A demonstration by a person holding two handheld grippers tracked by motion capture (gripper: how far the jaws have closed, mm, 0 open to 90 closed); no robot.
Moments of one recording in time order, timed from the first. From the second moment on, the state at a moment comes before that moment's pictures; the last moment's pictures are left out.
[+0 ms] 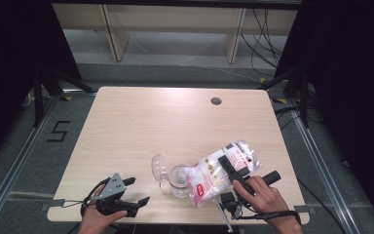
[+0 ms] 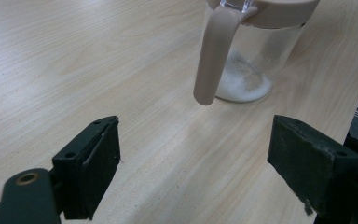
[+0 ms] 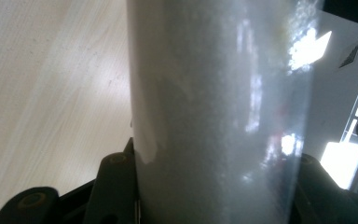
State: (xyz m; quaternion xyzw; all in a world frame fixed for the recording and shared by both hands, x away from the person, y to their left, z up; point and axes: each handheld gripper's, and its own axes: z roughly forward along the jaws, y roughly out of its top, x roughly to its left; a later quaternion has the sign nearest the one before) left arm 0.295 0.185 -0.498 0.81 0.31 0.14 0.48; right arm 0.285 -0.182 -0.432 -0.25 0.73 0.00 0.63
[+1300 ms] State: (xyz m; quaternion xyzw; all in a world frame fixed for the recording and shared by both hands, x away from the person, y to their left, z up) left arm 0.294 0.184 -0.498 0.81 0.32 0.14 0.48; right arm 0.271 -0.183 -0.429 -0.26 0.73 0.00 0.63
